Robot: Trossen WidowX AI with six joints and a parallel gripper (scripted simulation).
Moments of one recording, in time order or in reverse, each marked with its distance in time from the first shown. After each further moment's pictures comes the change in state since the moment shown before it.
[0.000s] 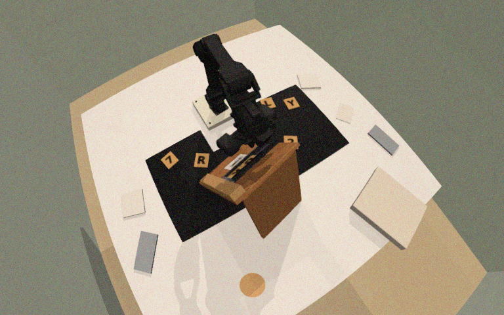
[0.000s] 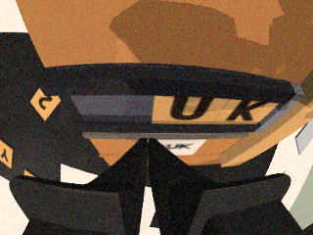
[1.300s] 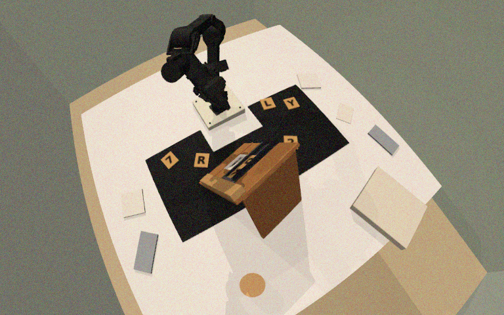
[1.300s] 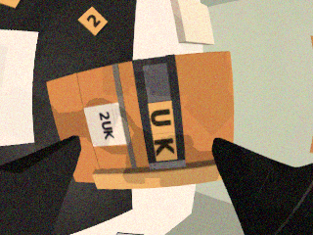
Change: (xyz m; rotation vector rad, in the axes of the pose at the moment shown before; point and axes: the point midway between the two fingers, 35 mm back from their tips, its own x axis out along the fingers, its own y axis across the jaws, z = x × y) arm -0.103 -0.003 -0.110 -1.389 -0.527 -0.307
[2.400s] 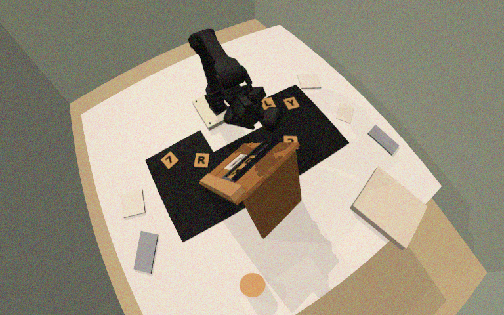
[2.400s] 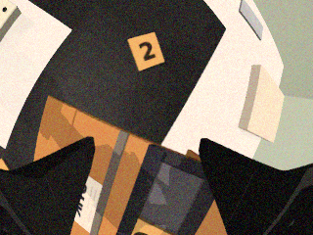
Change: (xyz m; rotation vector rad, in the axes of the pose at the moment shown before) arm 0.143 0.000 0.055 -0.419 -0.247 0.398
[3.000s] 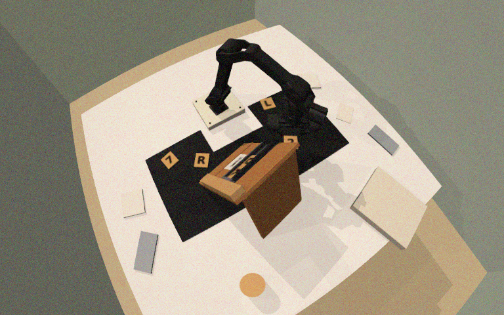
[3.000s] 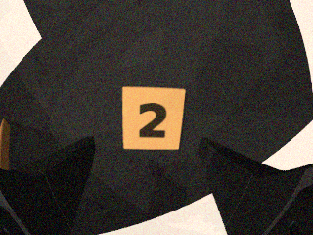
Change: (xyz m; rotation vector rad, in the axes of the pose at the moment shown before) arm 0.166 -0.031 0.082 -0.370 0.067 0.420
